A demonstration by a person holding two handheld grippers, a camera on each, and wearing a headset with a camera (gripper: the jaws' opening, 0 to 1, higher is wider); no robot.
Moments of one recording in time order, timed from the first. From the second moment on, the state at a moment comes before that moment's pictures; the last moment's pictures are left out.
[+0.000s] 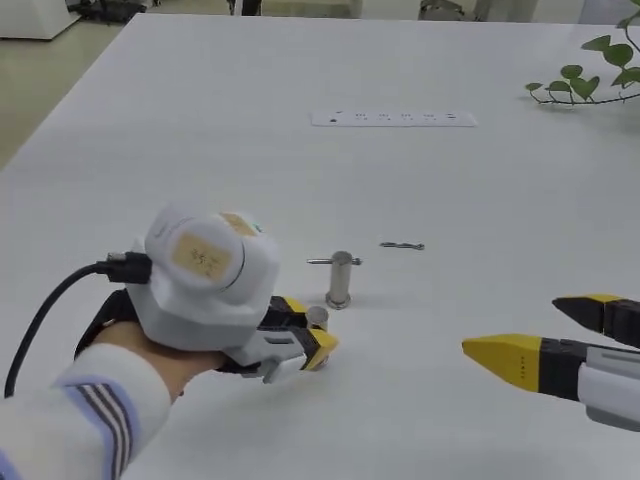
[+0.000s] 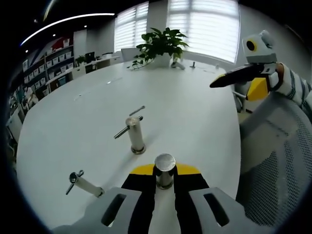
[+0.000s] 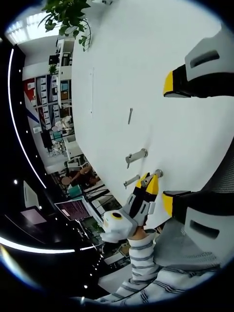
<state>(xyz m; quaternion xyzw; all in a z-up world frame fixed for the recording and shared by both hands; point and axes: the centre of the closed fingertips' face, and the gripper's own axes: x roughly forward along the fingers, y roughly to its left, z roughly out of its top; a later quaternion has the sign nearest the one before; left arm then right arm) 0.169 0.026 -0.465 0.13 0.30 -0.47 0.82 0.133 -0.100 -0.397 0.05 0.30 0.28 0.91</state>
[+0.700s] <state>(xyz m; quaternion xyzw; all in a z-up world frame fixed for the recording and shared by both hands) 0.167 0.027 -0.453 0.14 0.28 -0.49 0.81 0.128 -0.097 -0.397 0.05 0.30 0.28 0.91</state>
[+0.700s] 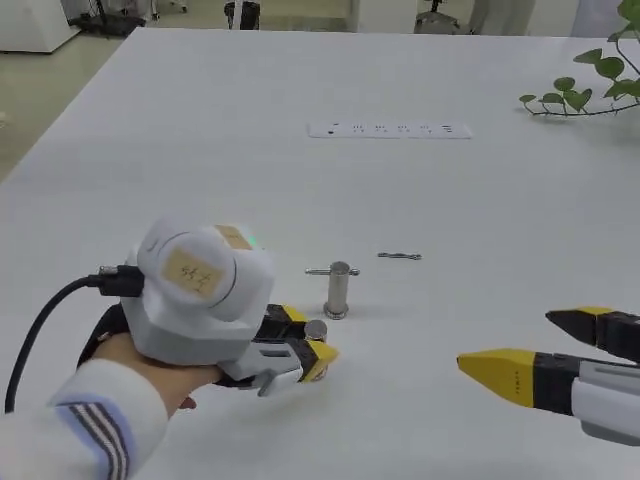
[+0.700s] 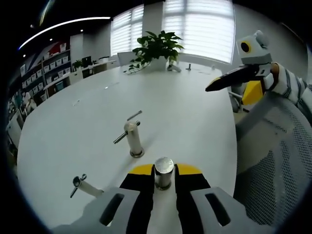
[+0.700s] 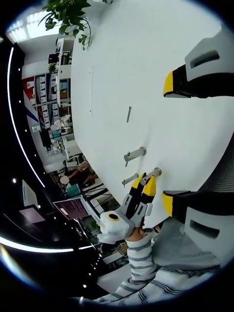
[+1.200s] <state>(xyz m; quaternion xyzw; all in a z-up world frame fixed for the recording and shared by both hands) 0.146 0.046 -0.400 0.10 0.23 -0.53 0.81 0.131 -0.105 -0.394 0.04 0.30 0.28 0.91</state>
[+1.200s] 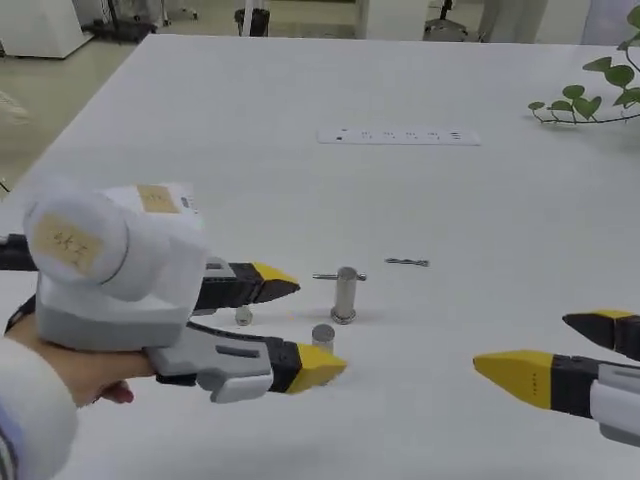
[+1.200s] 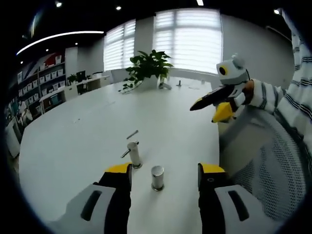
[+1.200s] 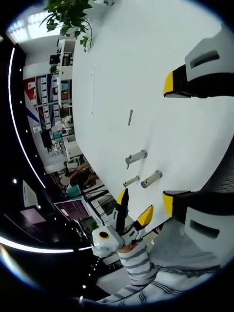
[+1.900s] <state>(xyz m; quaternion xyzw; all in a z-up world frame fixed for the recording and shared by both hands) 0.110 0.076 -0.412 0.06 0.26 -0.48 0.84 0.152 -0.114 -0.393 0.02 0.31 0.29 0.91</state>
